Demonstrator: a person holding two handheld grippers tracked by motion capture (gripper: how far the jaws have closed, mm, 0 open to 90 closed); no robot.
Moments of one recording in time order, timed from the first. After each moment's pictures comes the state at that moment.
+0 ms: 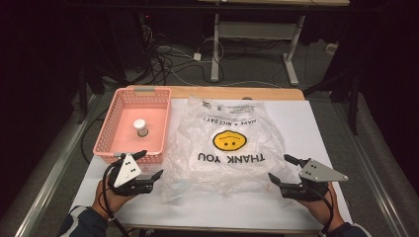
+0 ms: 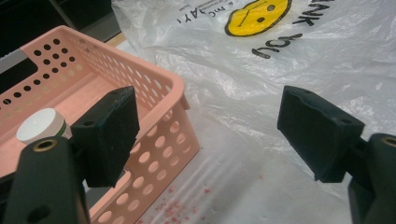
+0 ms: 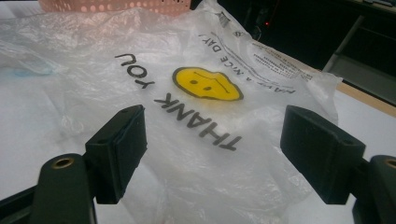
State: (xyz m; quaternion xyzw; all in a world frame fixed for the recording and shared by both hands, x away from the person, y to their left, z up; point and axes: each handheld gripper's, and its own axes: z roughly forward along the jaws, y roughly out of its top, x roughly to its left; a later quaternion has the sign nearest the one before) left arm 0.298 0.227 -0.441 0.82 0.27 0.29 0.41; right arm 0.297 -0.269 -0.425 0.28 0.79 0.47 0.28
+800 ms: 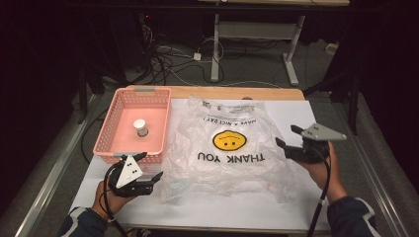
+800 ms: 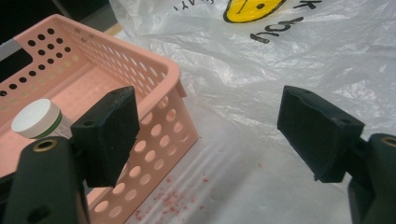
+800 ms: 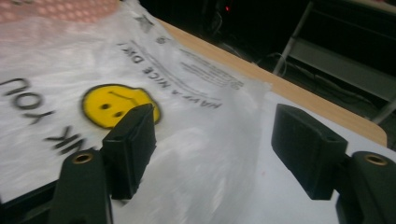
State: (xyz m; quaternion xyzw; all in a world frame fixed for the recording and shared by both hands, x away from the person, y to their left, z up) left arm 0.297 0.226 -0.445 0.83 0.27 0.29 0.39; right arm 0.390 -0.282 -0.395 0.34 0.78 0.43 0.31
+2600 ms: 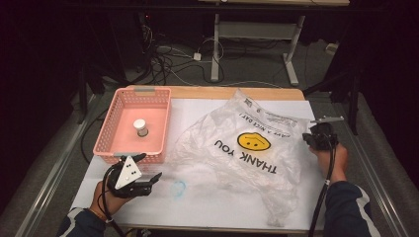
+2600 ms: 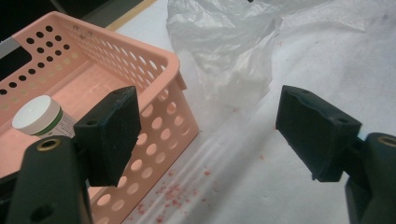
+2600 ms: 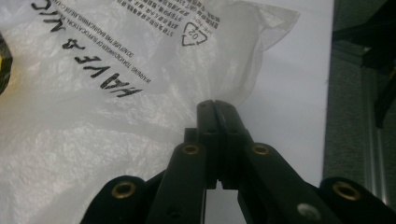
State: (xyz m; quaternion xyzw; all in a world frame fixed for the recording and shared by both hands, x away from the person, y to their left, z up) left arm 0.296 0.230 -0.446 0.83 0.27 0.29 0.39; right arm 0.447 -0.347 -0.445 0.54 0.77 0.24 0.25
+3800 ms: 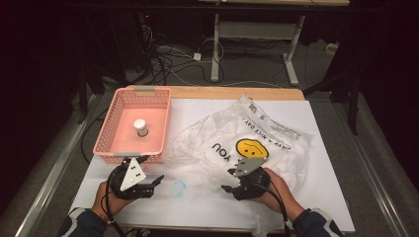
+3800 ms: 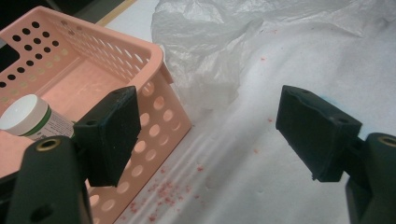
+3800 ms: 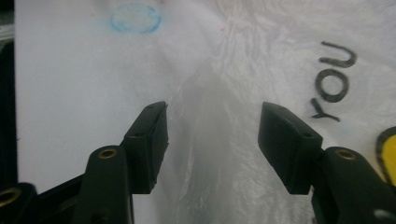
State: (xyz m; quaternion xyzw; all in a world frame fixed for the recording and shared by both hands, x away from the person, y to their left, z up) left arm 0.295 0.223 -0.451 0.84 0.25 0.29 0.37; right arm 0.327 -0.139 -0.443 0.17 0.92 0.35 0.12
